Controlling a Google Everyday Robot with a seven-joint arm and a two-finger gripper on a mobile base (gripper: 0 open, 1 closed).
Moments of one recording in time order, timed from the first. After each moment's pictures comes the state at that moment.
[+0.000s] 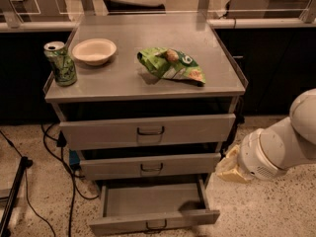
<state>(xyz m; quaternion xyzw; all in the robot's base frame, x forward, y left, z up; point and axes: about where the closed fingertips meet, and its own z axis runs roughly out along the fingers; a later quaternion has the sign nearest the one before) 0.398 -0.169 0.751 -0.56 0.80 0.11 0.20</state>
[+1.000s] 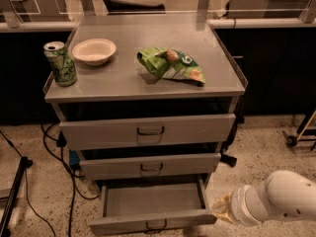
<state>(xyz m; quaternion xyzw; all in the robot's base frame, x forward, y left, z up) 0.376 -0.193 0.550 -0.55 0.80 0.12 0.21</state>
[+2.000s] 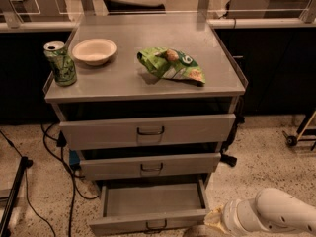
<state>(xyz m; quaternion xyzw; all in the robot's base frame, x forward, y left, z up) 0.375 -0.187 0.450 -0.52 0.81 0.17 0.22</state>
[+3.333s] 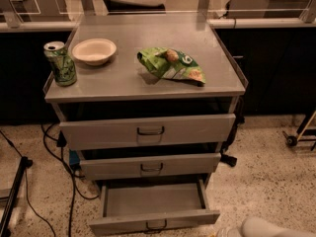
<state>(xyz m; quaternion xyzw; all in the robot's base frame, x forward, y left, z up) 0.342 -0.194 0.254 -0.53 0.80 0.22 0.20</state>
